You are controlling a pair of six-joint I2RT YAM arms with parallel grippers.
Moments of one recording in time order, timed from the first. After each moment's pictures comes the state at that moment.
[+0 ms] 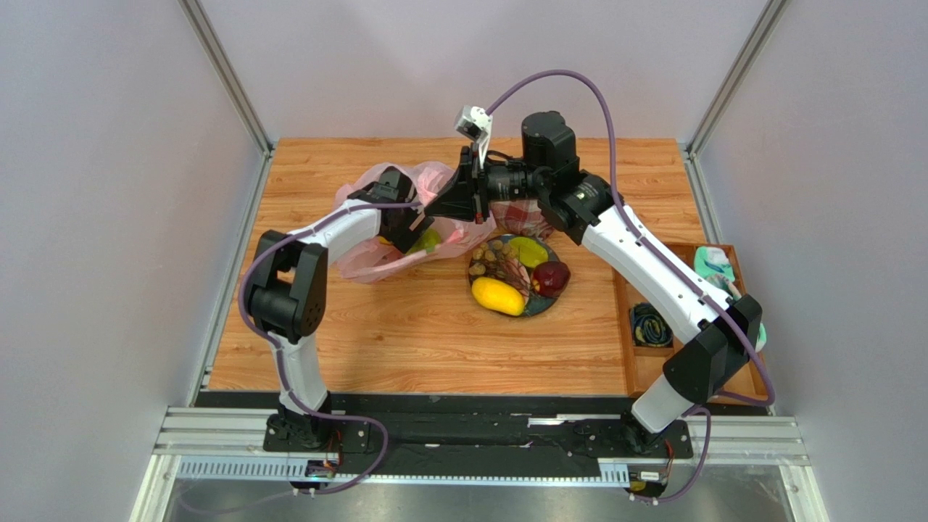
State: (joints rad) left arm -0.36 1.89 1.36 -0.45 -0.19 0.40; right arm 0.66 1.59 1.65 -0.22 -0.87 0.16
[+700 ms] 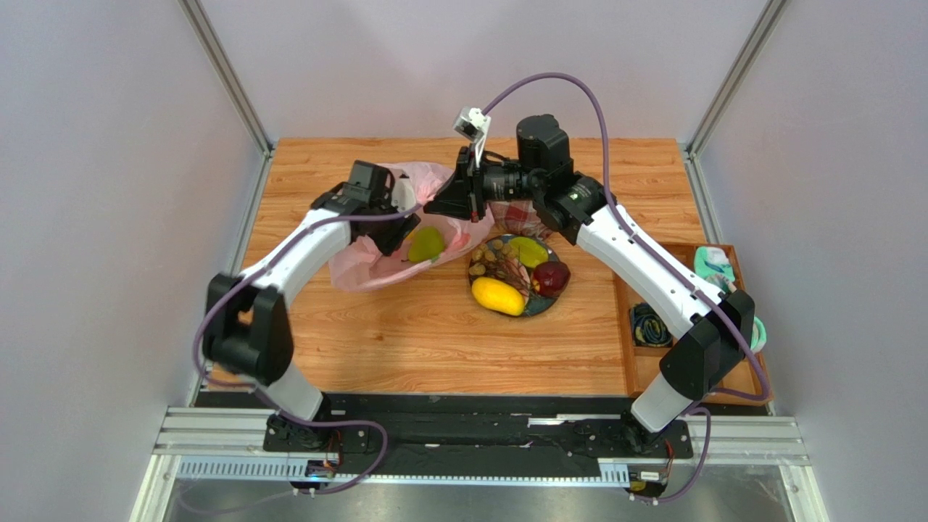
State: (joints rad) left arm -0.33 1.66 1.28 -0.59 0.07 0.47; right arm 0.65 1.62 1.64 -0.20 -0.80 0.19
